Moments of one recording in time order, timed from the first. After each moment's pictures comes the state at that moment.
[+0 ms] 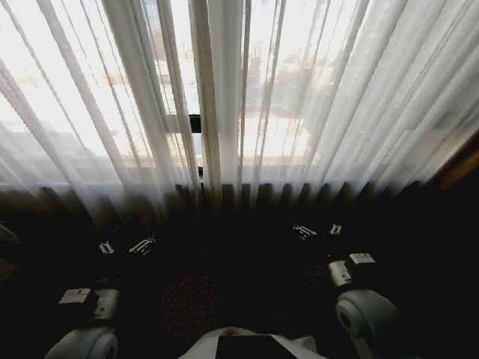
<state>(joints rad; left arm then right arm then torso) 1.88 -1.40 -0.82 -2.49 -0.35 0.13 -0.01 -1.67 1.24 0.64 2.43 0.31 -0.32 0.16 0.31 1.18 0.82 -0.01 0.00</state>
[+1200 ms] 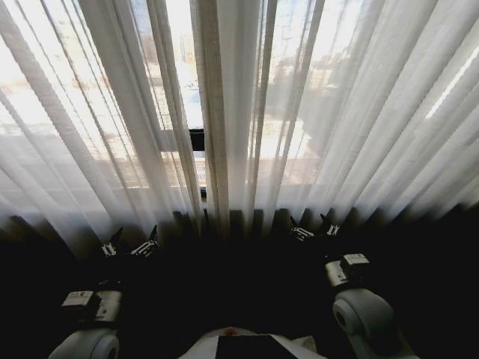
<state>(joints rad) 1.89 -1.41 -0.81 -2.47 -0.33 0.10 0.02 -1.67 1.24 0.62 2.40 0.26 -0.29 0.15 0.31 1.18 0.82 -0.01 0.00</state>
